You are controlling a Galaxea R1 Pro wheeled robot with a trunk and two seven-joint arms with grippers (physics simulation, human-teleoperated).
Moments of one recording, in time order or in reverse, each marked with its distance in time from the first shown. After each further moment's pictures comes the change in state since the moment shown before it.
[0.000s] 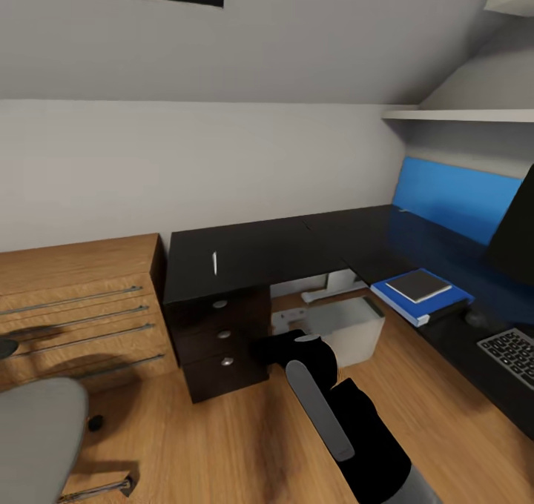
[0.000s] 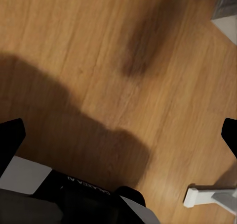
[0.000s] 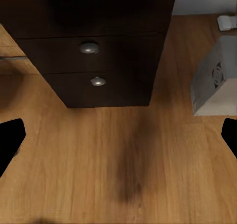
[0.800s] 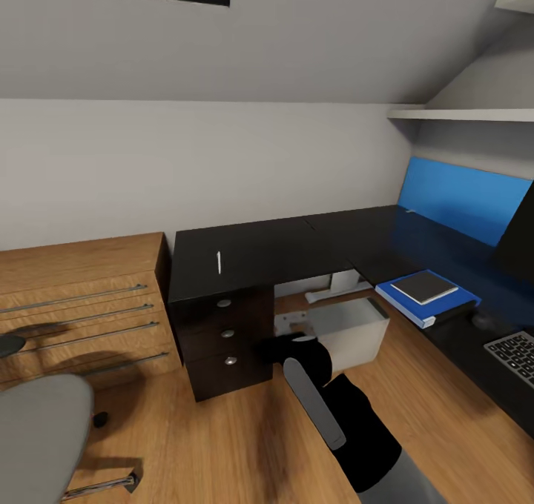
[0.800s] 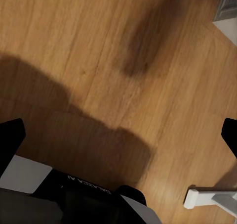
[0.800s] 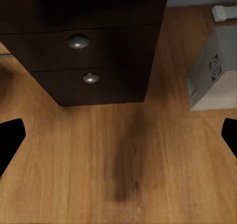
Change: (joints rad) left arm 0.000 -0.002 -0.005 0.001 -0.003 -0.003 0.001; right arm -0.028 -0.008 -0.002 0.138 0.006 -0.102 0.011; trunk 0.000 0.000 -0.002
